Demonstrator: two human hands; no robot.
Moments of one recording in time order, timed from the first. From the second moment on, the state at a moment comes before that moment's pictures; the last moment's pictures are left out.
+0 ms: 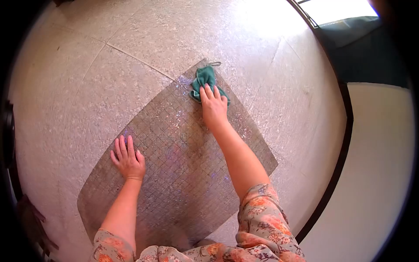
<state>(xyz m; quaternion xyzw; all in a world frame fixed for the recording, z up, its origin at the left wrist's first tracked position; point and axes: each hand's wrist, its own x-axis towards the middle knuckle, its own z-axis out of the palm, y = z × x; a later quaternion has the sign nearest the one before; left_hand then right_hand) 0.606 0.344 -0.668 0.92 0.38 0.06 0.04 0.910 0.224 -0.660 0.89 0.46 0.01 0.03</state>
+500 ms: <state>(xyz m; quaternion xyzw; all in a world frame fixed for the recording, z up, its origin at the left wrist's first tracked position) 0.607 0.345 -0.665 0.92 0.39 0.04 0.05 0.858 0.207 -0.652 0.86 0.50 0.03 0.04</state>
